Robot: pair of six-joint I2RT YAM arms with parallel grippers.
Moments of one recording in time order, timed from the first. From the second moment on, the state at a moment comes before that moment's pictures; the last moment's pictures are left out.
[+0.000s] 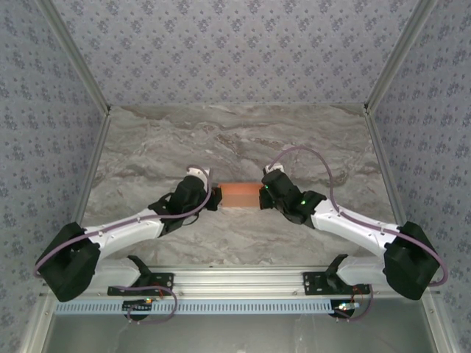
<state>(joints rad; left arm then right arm) -0.78 1.24 0.56 0.10 -0.08 -0.59 0.81 1.24 0.75 -0.32 0.28 0.47</state>
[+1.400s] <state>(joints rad) -0.68 1.27 0.65 -0.03 0.03 -0.57 0.84 1.24 0.75 -0.34 0.33 0.46</state>
